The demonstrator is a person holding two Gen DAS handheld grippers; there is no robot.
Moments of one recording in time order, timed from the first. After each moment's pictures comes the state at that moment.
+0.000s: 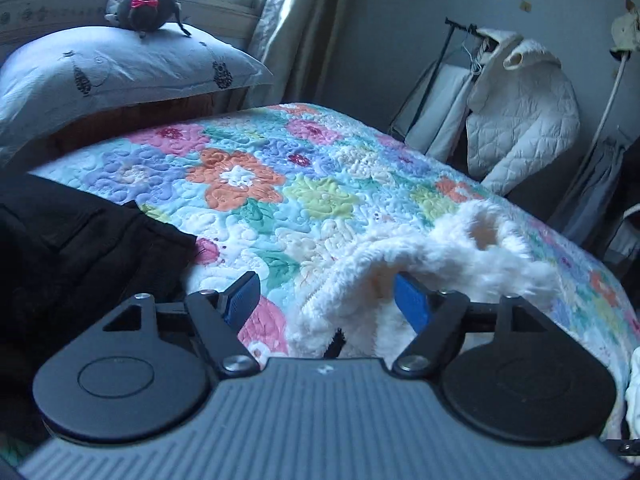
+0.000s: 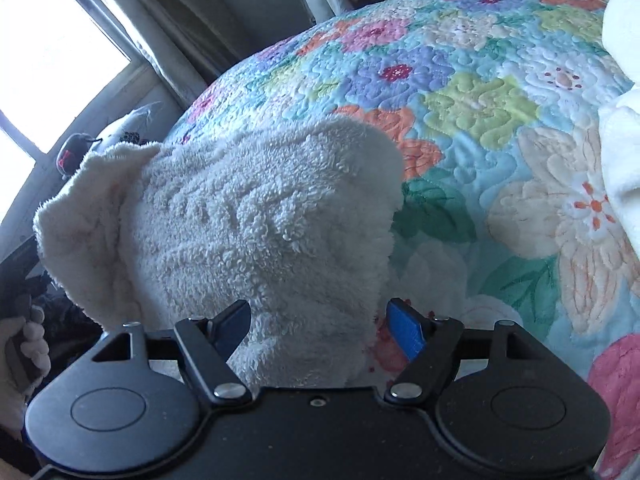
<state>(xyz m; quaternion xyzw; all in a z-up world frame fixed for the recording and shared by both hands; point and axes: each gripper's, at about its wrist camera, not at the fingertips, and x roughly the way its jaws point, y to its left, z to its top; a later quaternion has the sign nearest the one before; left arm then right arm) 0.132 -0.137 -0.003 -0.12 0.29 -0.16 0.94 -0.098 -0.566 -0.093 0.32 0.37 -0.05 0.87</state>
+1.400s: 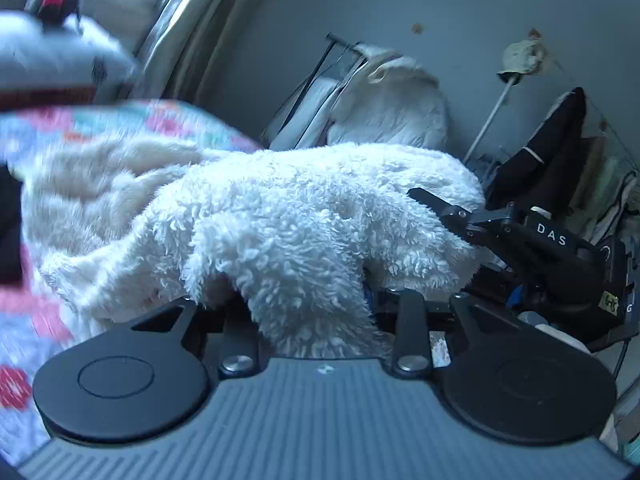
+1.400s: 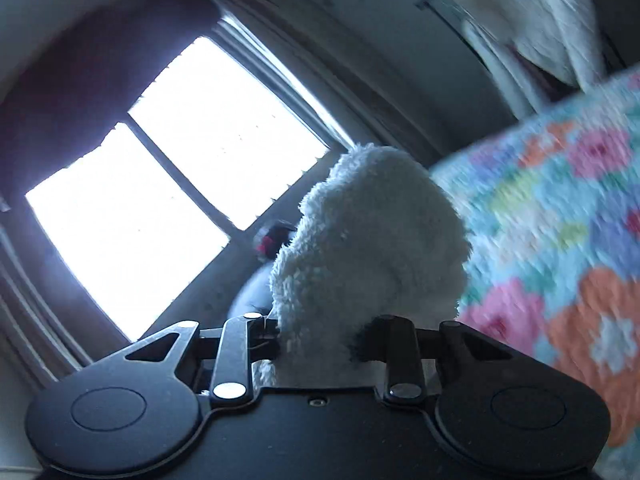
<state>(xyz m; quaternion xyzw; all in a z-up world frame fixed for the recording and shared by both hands) -0.011 -0.234 0.069 -0.18 0.25 -0.32 0.89 -0.033 -0.531 0.044 0.35 0.12 0.22 0.90</state>
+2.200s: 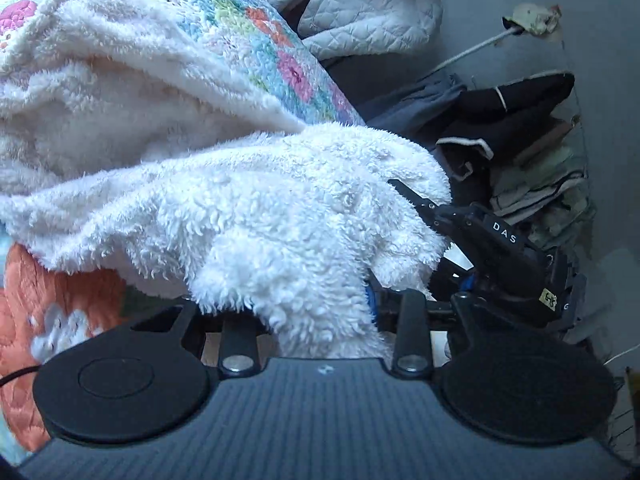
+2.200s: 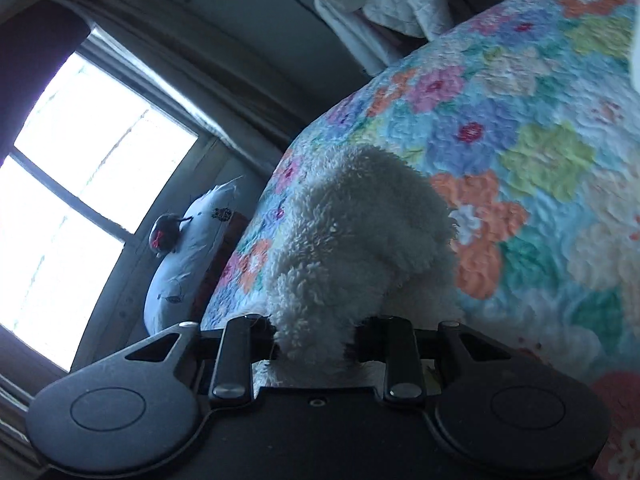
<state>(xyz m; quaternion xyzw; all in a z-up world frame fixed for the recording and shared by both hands) -0.008 -0.195 0.009 -0.32 0.46 -0.41 0.72 -0.080 -0.544 0.005 0.39 0.28 0.05 0.88</state>
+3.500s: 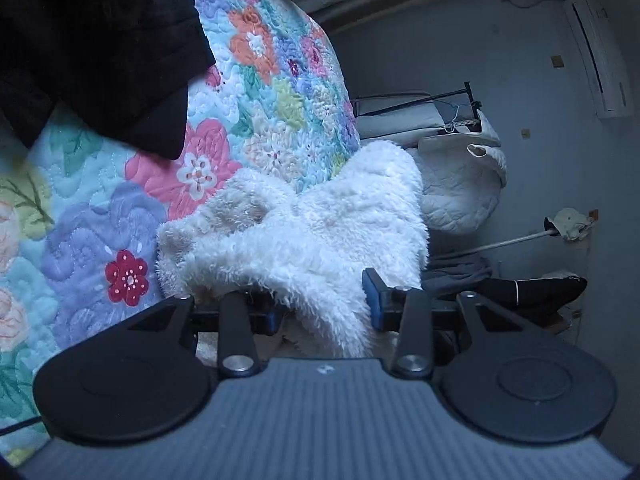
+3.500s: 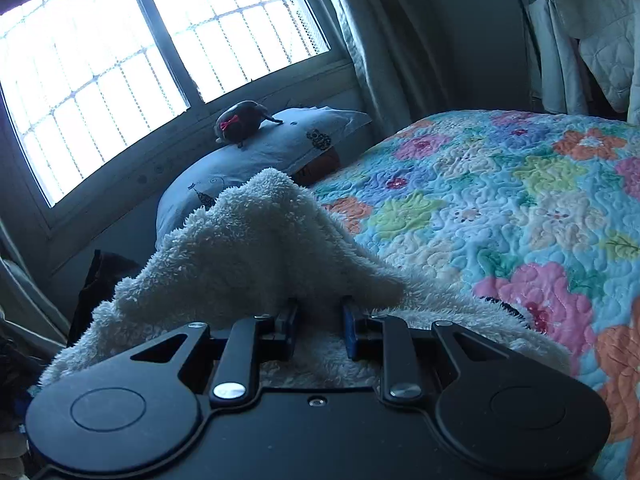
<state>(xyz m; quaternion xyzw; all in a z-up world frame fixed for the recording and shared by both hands) 0.061 -0.034 -0.012 -0.48 0.40 -0.24 0.75 0.082 -0.396 -0.006 0.15 0.30 0.17 0.93</state>
